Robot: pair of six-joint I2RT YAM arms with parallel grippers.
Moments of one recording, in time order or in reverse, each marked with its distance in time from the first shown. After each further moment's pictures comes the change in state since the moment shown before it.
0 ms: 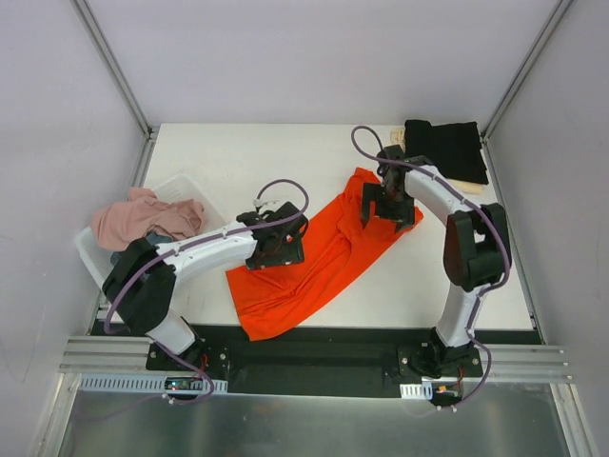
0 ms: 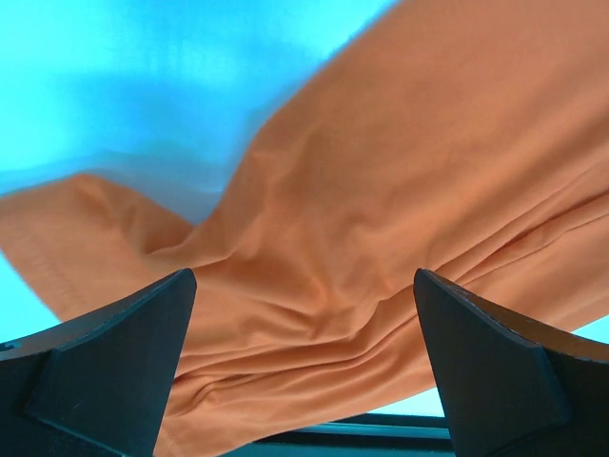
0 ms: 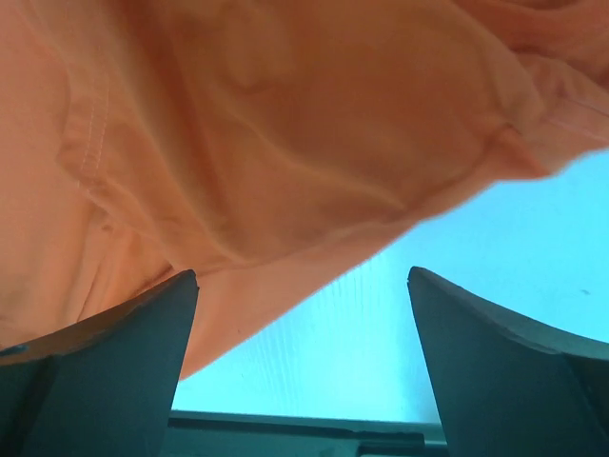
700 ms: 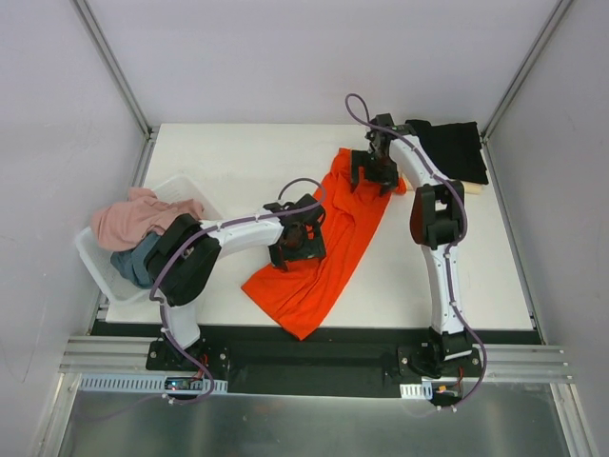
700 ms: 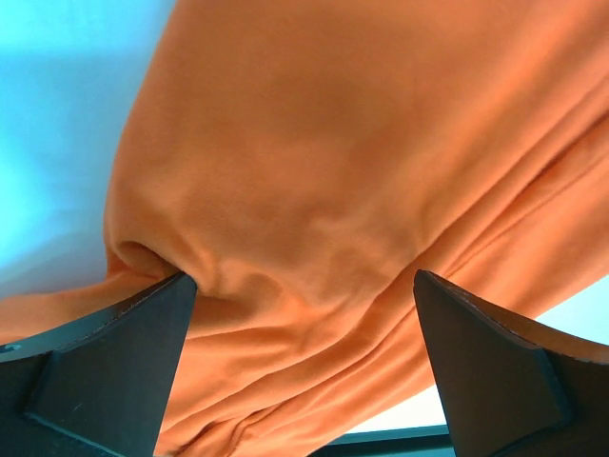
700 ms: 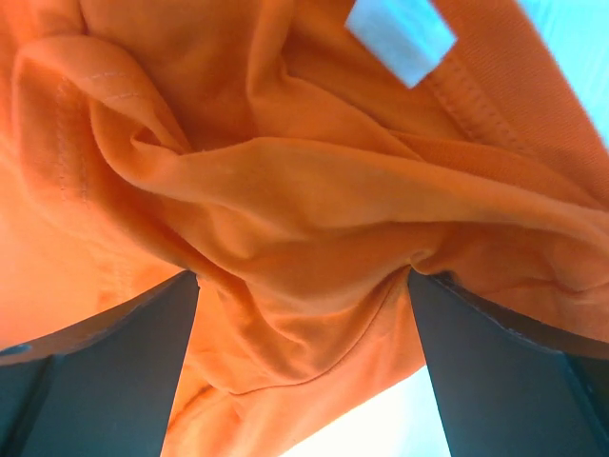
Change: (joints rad) left arm 0.017 0.297 0.146 0.123 0.241 -0.016; right arm -0.054 0.620 0.800 -0.158 -0.091 -0.142
